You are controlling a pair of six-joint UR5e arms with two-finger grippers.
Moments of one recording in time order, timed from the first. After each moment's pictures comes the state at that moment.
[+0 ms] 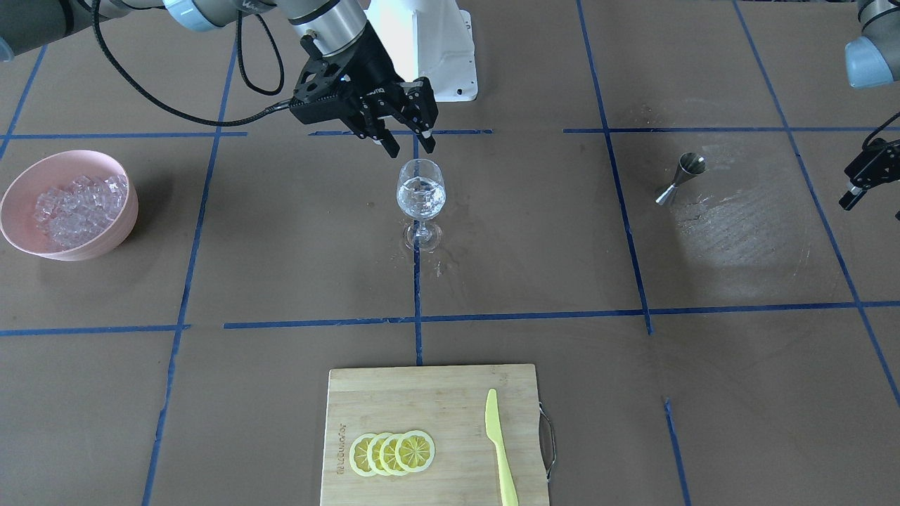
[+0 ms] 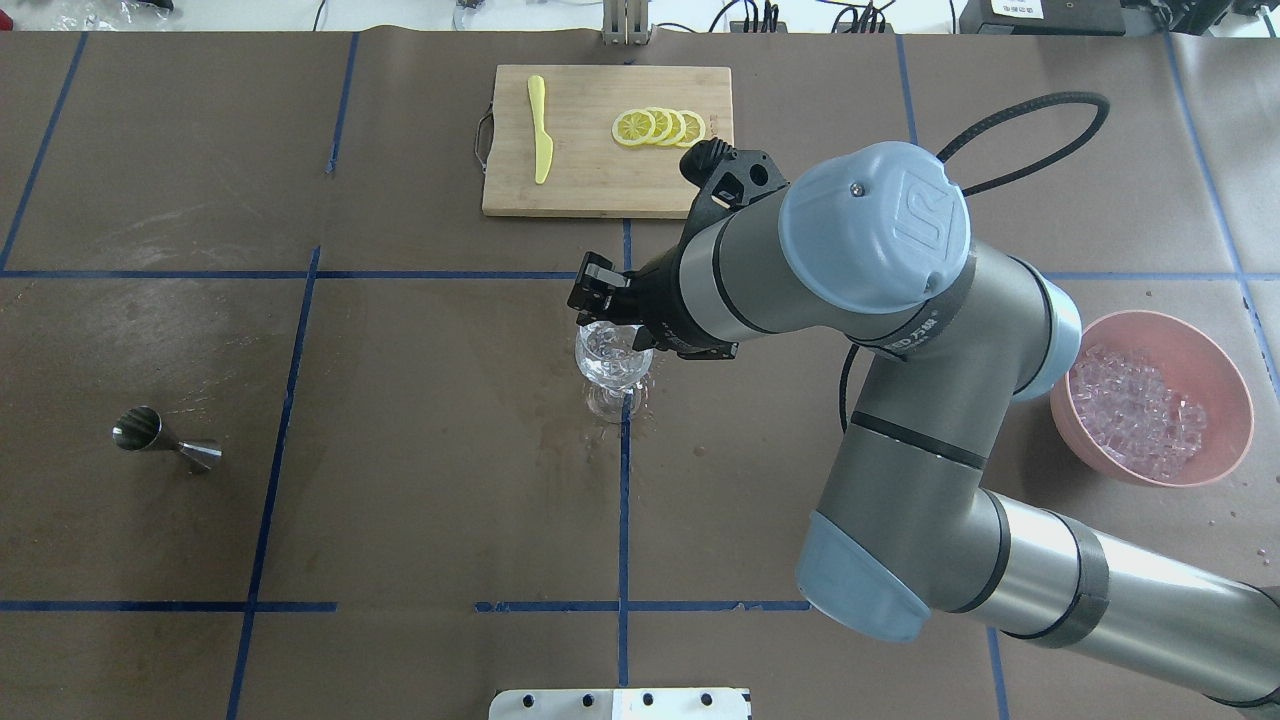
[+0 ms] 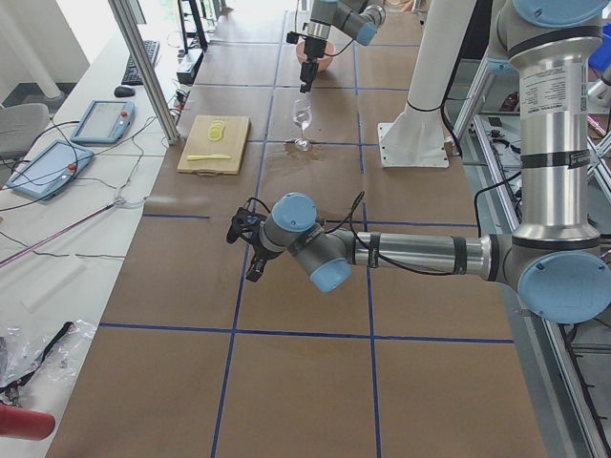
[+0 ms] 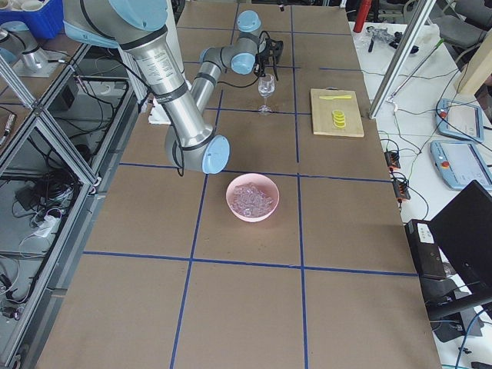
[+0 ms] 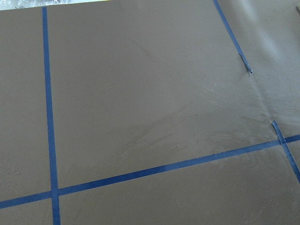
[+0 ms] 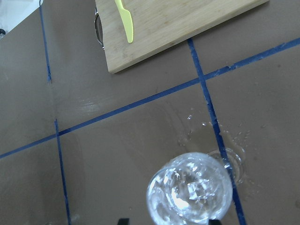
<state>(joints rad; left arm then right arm) -1.33 -1.45 -1.67 -2.44 -2.27 -0.54 0.58 -0.94 1.94 -1.36 1.88 1.63</state>
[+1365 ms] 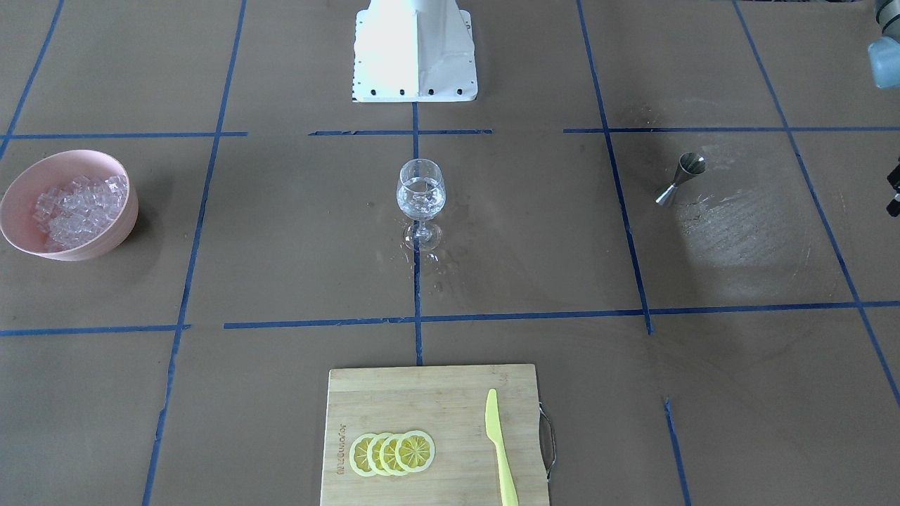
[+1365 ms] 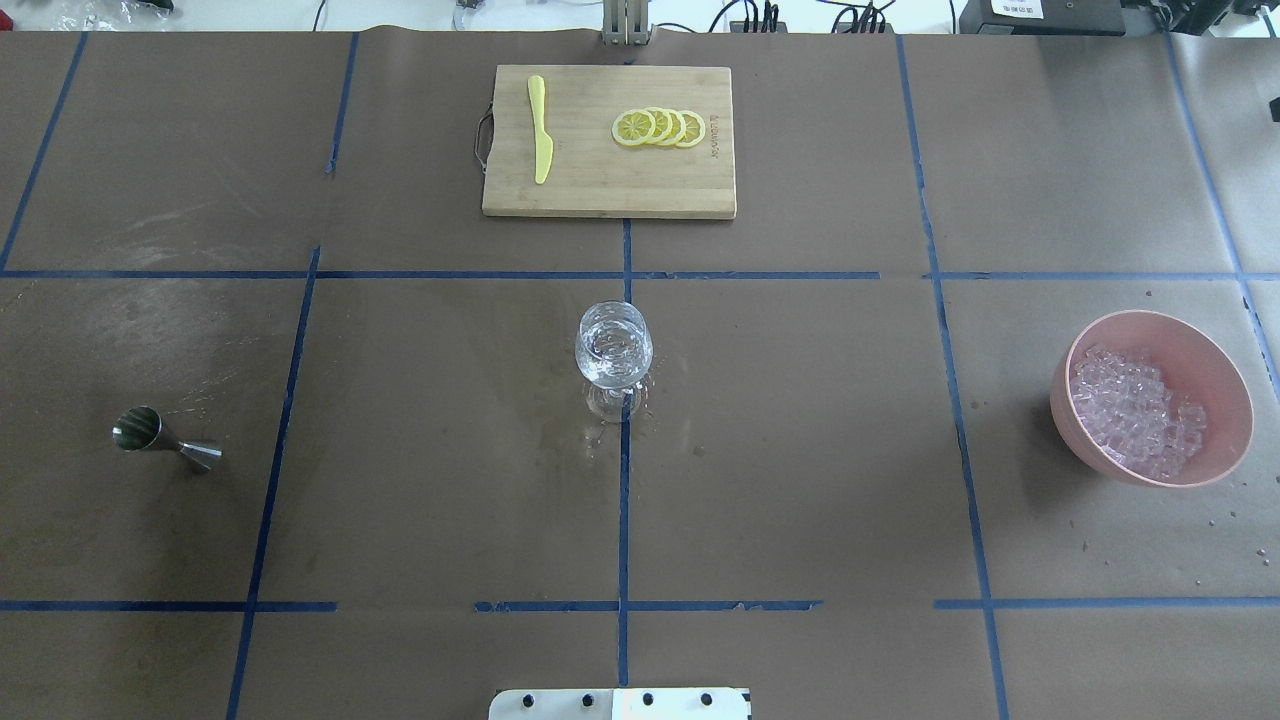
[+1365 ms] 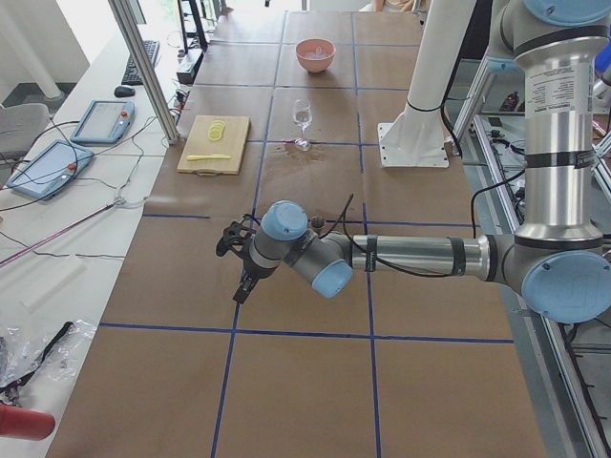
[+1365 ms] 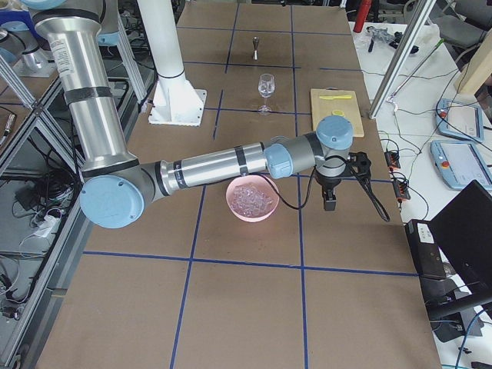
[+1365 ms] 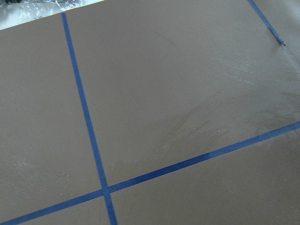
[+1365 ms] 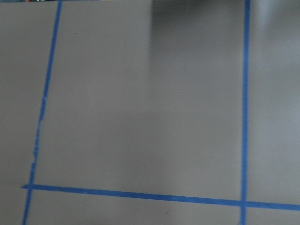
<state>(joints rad) -1.44 -1.49 -1.65 -2.19 -2.21 -0.16 1.52 -1.32 1.57 -1.53 2.36 0.18</state>
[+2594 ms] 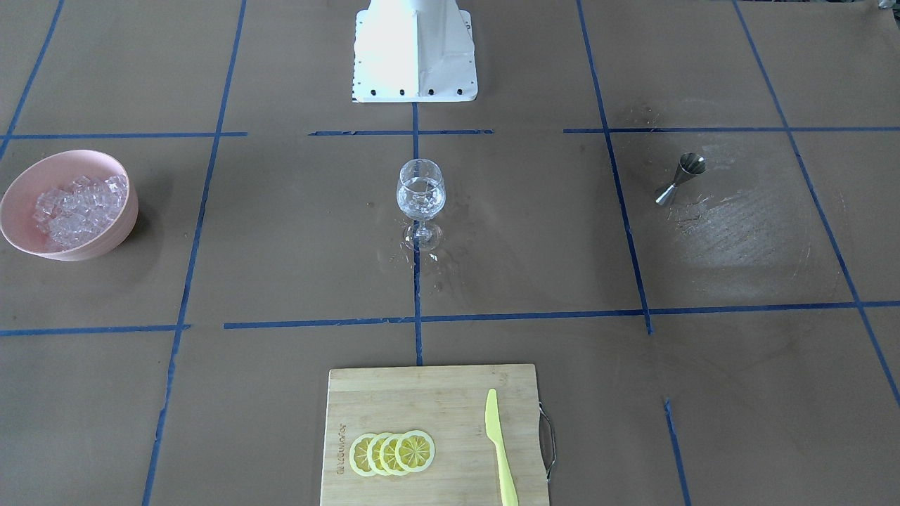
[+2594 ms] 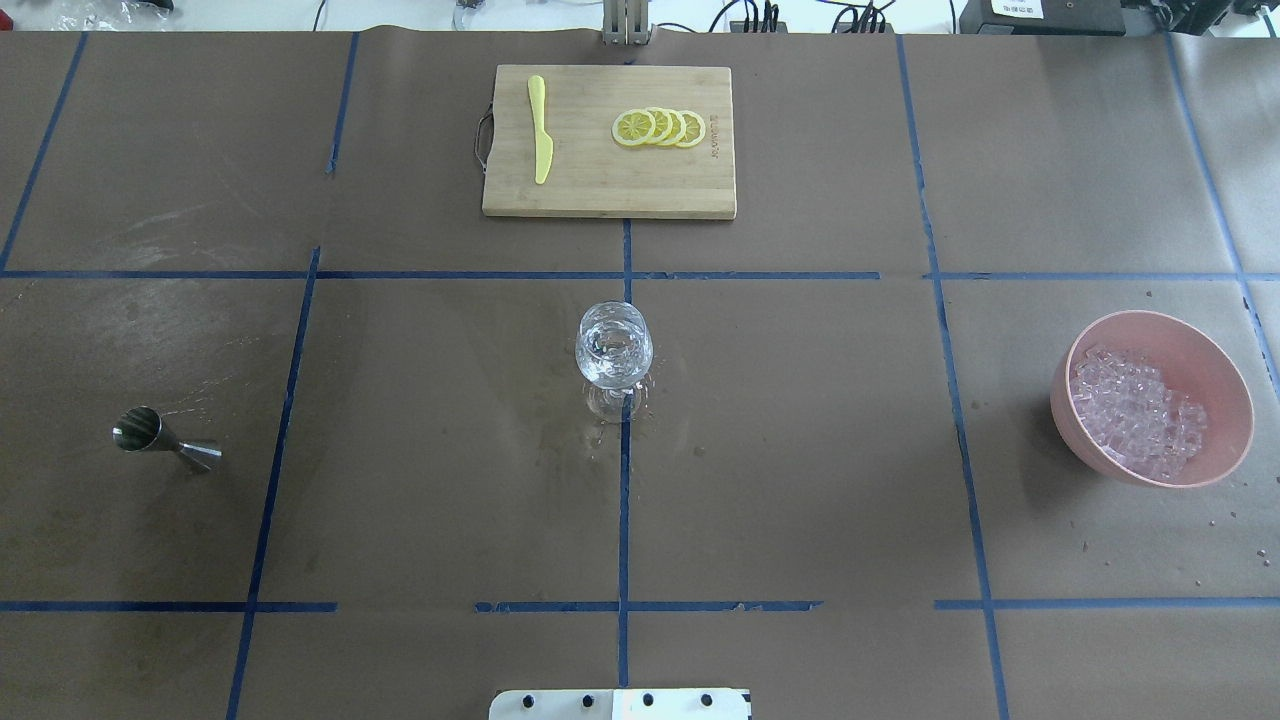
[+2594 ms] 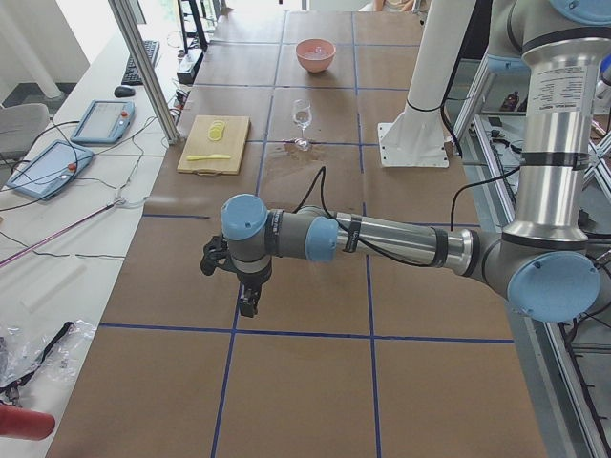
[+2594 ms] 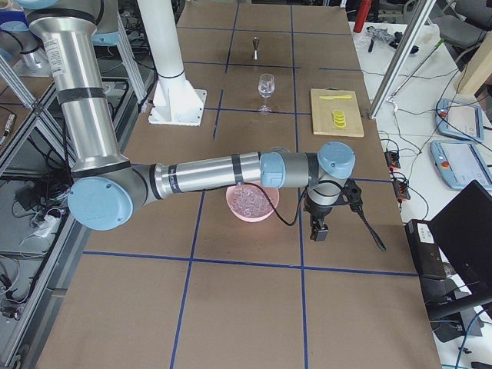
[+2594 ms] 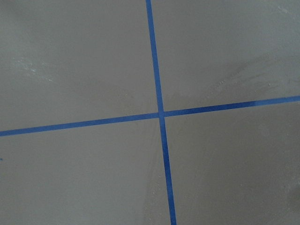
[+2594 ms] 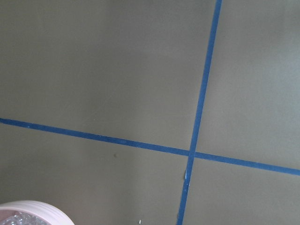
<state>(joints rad) -1.52 -1.58 -1.70 -1.59 -2.36 0.09 1.52 -1.36 1.56 -1.72 2.35 -0.10</state>
